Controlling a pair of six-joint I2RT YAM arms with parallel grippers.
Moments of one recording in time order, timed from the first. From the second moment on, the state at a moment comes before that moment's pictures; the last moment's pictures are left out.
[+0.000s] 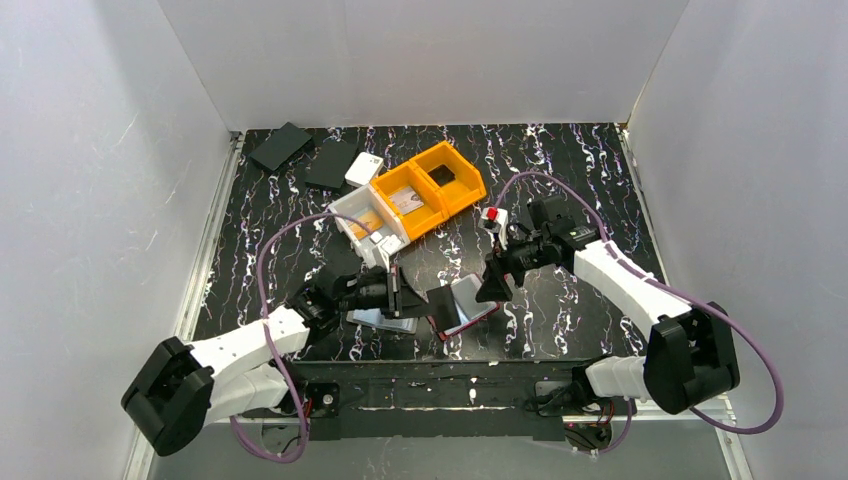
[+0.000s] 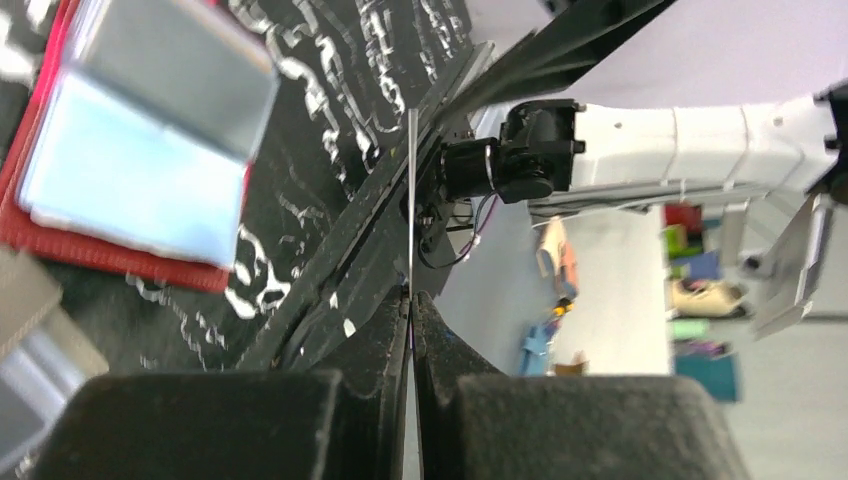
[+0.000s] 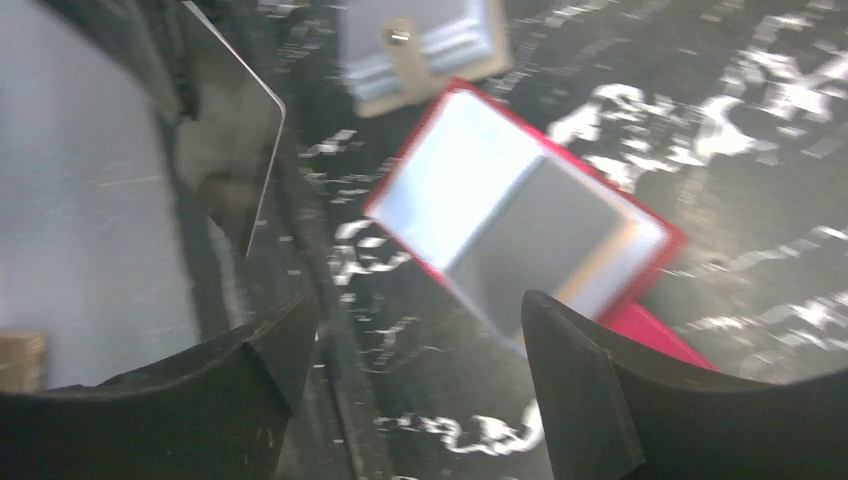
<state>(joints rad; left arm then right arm) -0.73 1.07 0.40 0.31 0.61 -0.91 0.41 1.29 0.87 -0.59 -0.88 -0.39</state>
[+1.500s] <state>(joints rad) -0.84 1.16 0.73 0.22 0.57 -0.58 0.33 1.14 0.95 -0.62 -1.25 -0.22</state>
